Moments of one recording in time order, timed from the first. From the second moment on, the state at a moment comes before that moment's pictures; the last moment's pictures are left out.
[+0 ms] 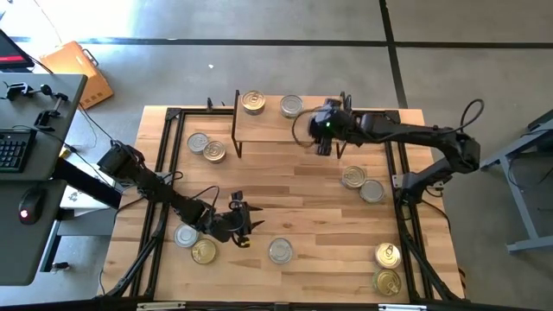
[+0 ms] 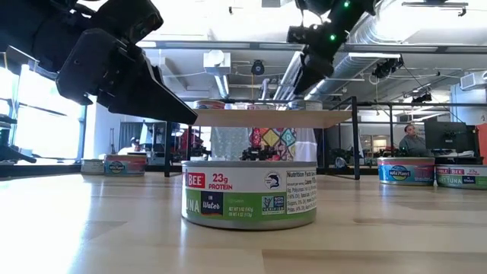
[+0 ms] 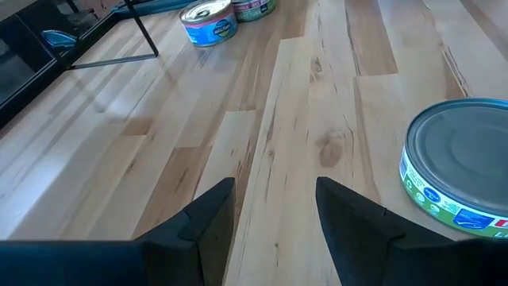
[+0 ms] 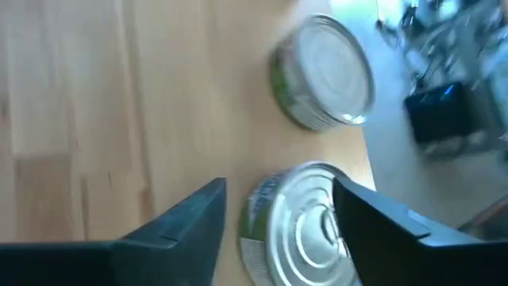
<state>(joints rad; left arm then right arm) -0.52 1.66 0.63 0.42 -0.72 -0.18 -0.34 1.45 1.21 -0.57 0.39 -0.45</state>
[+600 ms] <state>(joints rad) -0.52 1.66 0.63 0.42 -0.72 -0.18 -0.59 1.52 1.23 -0.59 0.15 -0.22</state>
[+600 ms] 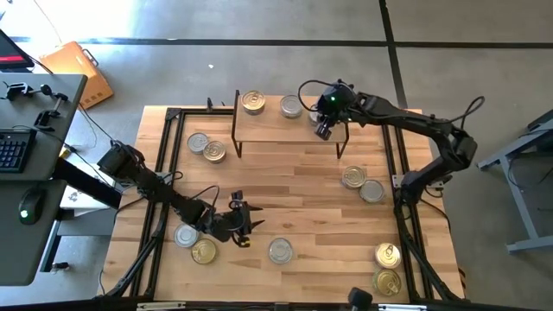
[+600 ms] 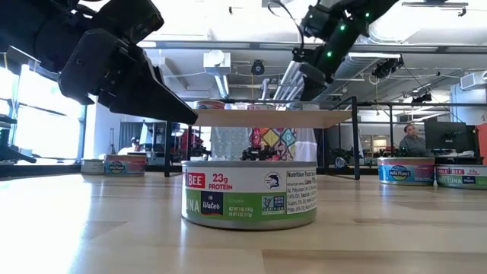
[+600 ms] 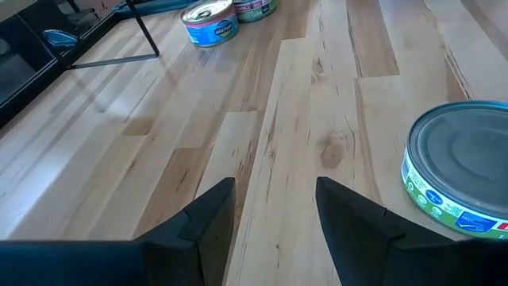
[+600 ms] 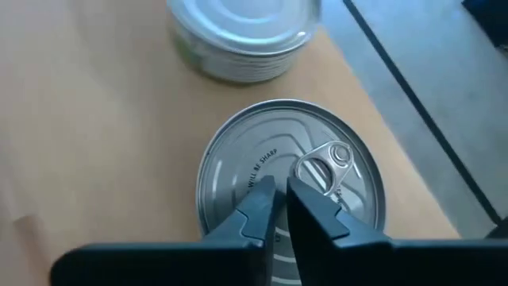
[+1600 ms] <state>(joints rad) -0.52 1.66 0.63 0.42 -0.72 -0.19 -0.67 1.53 1.27 -0.59 0.25 -0.27</state>
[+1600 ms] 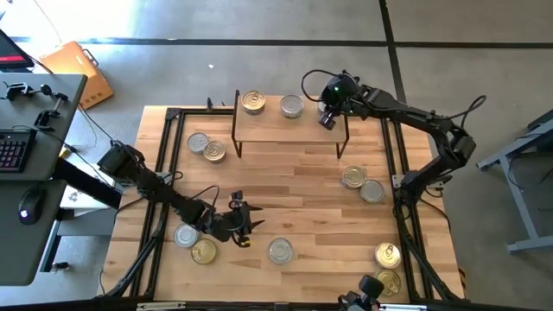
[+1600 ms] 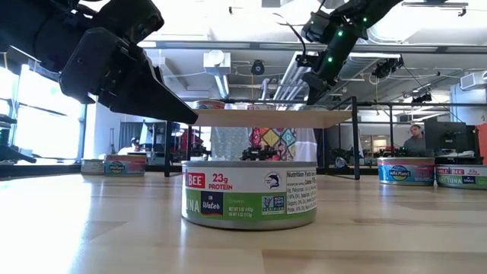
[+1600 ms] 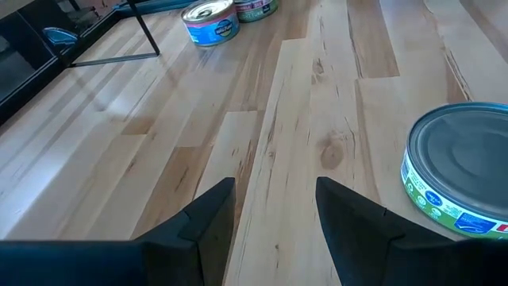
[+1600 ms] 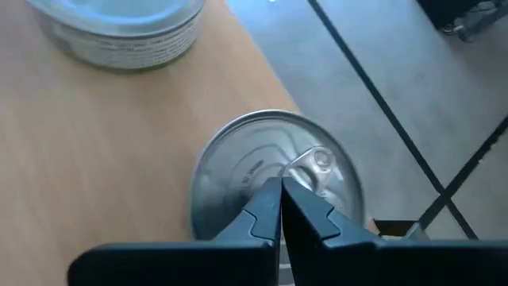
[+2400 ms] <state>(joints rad) -0.53 1.66 0.63 0.42 -0.72 -0.22 0.07 1.33 1.02 -0.44 0.24 -0.10</state>
